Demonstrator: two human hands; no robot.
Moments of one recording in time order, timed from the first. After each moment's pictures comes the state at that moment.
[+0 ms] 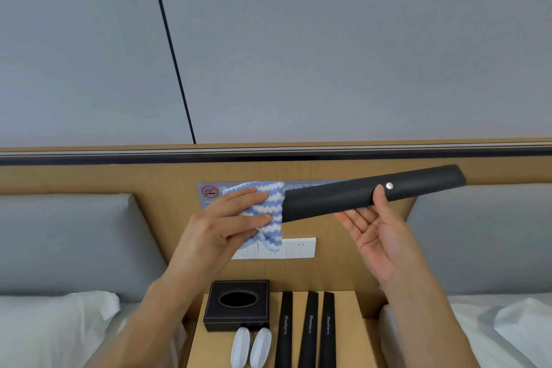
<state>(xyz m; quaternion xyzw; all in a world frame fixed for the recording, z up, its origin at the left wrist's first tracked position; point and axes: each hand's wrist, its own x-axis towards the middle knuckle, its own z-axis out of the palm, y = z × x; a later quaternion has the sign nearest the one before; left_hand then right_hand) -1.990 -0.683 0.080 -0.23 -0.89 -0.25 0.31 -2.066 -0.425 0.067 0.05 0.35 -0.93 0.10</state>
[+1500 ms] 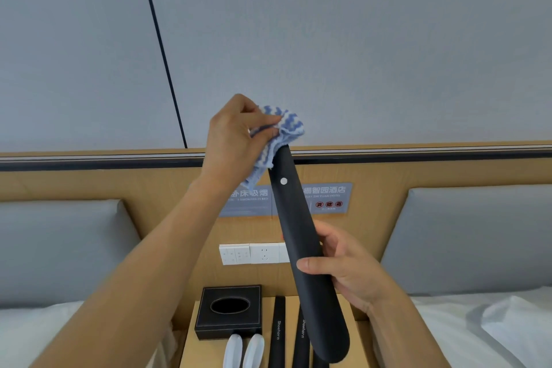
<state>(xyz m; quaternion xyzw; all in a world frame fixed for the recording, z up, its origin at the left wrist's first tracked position) -2.081 -0.651 0.175 -0.10 -0.85 -0.31 0.42 -2.038 -0.442 0.061 -0.22 0.65 -0.69 0.22</state>
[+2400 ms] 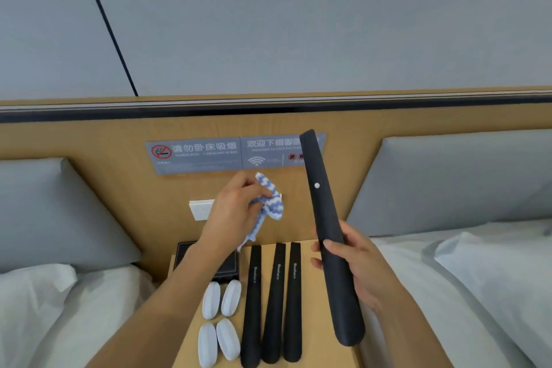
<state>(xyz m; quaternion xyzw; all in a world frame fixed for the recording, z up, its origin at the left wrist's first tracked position) -2.045 -0.613 0.001 -0.11 -0.93 -0.30 0.18 -2.021 -0.368 -0.035 0.03 0.63 -0.75 0.20</state>
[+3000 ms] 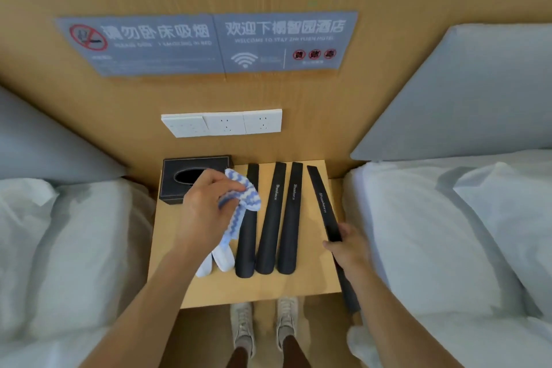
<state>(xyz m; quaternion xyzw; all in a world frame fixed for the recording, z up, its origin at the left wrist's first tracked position) -2.006 -0.617 -0.139 0.07 -0.94 -0.34 0.05 -2.020 -0.334 -0.270 0.28 0.81 -0.44 0.26</state>
